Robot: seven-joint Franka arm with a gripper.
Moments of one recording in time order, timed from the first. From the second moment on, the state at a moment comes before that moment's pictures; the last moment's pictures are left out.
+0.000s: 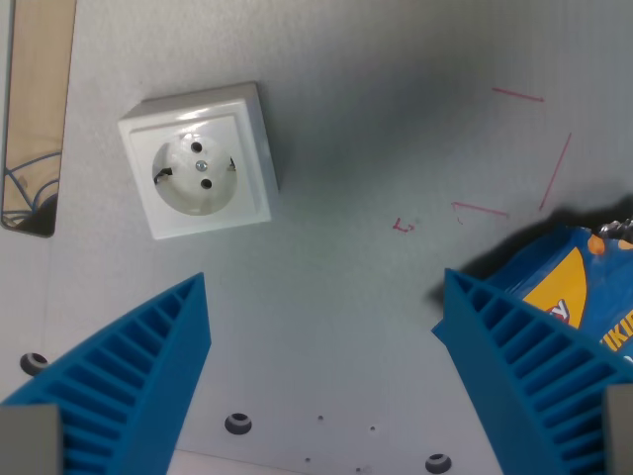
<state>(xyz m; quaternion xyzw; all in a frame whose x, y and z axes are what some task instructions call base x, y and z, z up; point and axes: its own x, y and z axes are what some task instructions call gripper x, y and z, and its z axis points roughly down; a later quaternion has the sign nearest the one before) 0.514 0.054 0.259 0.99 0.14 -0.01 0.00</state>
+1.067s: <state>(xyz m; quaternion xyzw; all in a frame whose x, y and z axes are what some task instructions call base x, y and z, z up) 0.505 0.053 0.255 0.99 0.14 -0.03 0.00</state>
